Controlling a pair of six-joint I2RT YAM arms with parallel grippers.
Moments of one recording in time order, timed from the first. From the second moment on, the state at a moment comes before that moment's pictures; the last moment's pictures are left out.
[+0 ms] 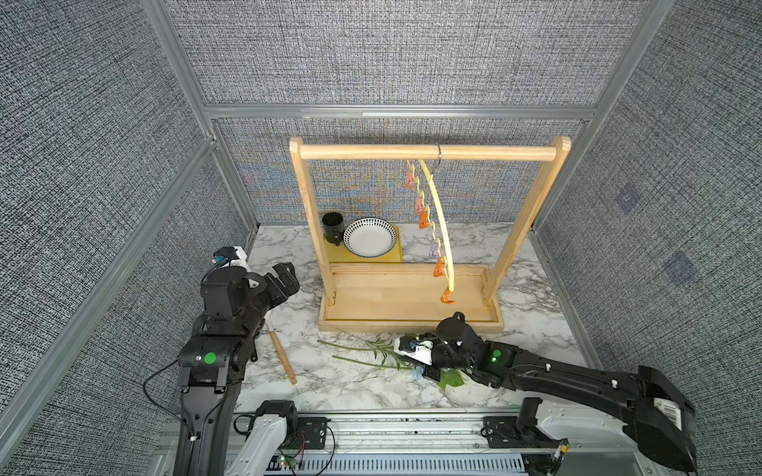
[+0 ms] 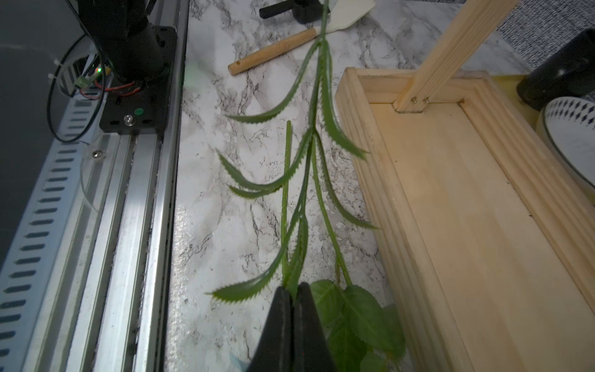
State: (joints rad) left arm -0.07 0.76 1.19 -0.81 0.04 -0.51; right arm 1.00 1.12 0.57 -0.02 -0.25 -0.31
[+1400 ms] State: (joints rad) left arm -0.53 1.21 1.57 -0.66 0.86 -0.18; right arm 0.92 0.82 0.50 0.41 -0.17 -0.02
